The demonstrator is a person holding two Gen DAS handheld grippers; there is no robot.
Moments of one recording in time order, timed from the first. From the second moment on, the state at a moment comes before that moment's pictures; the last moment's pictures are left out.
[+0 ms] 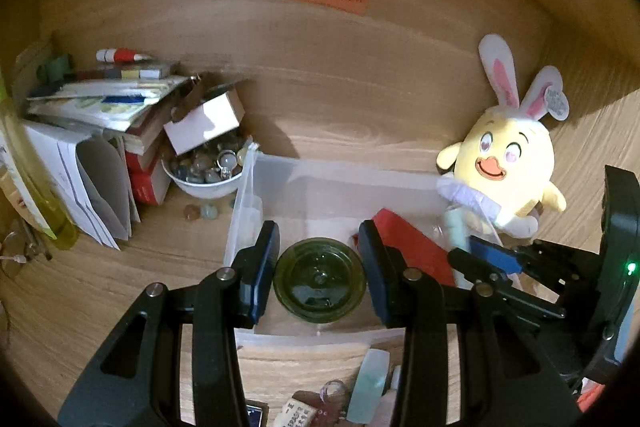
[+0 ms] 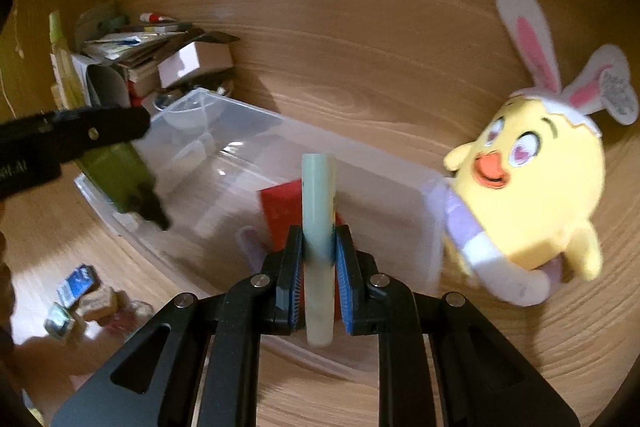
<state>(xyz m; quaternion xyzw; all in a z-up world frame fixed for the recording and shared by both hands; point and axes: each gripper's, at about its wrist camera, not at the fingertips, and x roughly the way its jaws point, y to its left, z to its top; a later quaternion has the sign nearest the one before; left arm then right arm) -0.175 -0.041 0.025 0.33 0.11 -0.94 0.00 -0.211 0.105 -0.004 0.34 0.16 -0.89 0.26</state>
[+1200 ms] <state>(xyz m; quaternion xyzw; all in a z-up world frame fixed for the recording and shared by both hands) -0.090 -0.029 0.053 0.30 0.04 -0.95 0.01 -0.143 0.126 0.031 0.28 0.15 -0.90 0.30</state>
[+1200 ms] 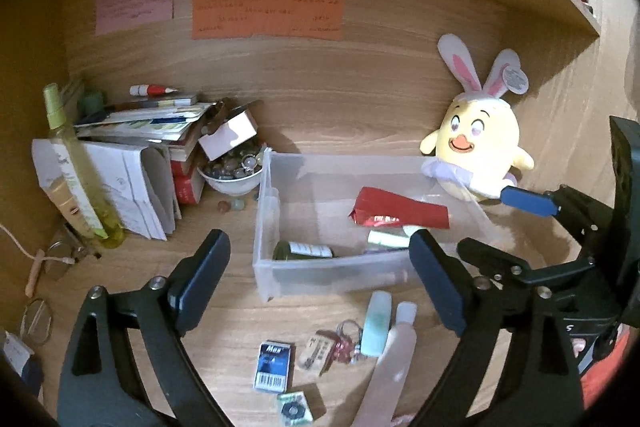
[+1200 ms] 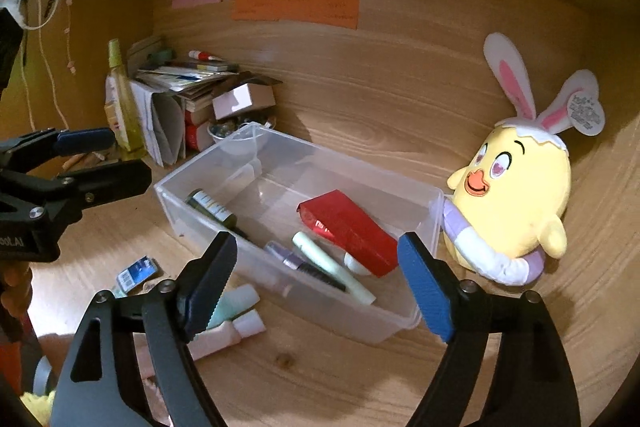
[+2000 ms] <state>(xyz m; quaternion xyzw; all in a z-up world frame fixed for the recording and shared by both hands) -0.046 -0.049 -0.015 0.38 0.05 -0.93 0.02 -0.114 0.135 -0.026 0.33 0.17 -0.88 0.29</state>
